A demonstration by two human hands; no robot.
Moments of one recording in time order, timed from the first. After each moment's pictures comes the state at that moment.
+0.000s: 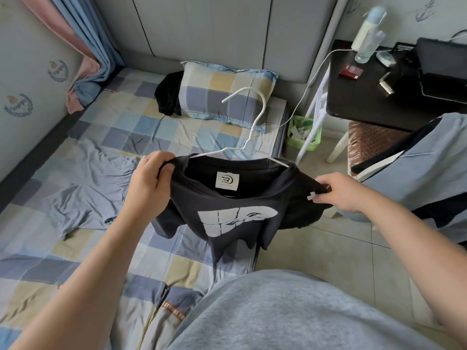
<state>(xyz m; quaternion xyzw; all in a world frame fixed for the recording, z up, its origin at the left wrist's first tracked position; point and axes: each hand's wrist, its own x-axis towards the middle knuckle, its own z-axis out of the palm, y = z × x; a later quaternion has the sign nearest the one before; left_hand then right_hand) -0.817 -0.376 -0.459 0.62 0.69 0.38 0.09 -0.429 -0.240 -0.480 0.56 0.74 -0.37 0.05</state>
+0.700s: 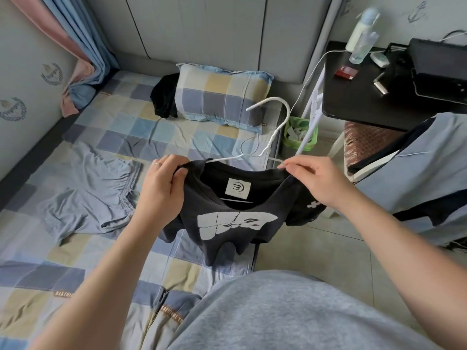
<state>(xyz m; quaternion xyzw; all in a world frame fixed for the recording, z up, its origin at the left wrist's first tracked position) -0.796 -0.368 -0.463 0.63 0.67 0.38 0.09 -0.486 -0.268 -0.441 0.47 0.72 -0.44 -0.25</state>
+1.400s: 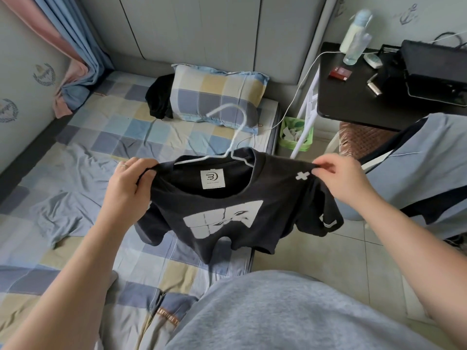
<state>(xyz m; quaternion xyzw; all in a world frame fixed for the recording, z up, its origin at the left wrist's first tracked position) -0.844 -0.377 -0.467 0.63 0.70 0.34 0.06 -0.436 -0.242 -0.465 0.59 0.72 -0.29 -0.23</state>
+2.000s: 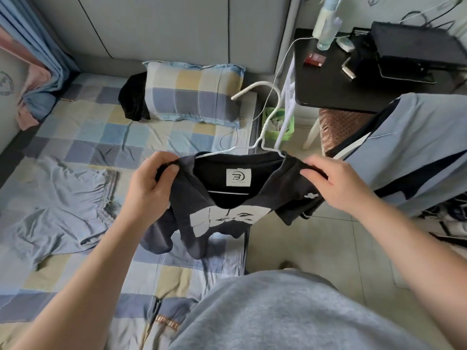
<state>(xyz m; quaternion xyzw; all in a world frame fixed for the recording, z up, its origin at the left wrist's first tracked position) -0.777 -0.340 -0.453 0.61 0.63 0.42 0.22 -0.413 -0.275 -0.458 0.49 0.80 -0.25 -0.24</state>
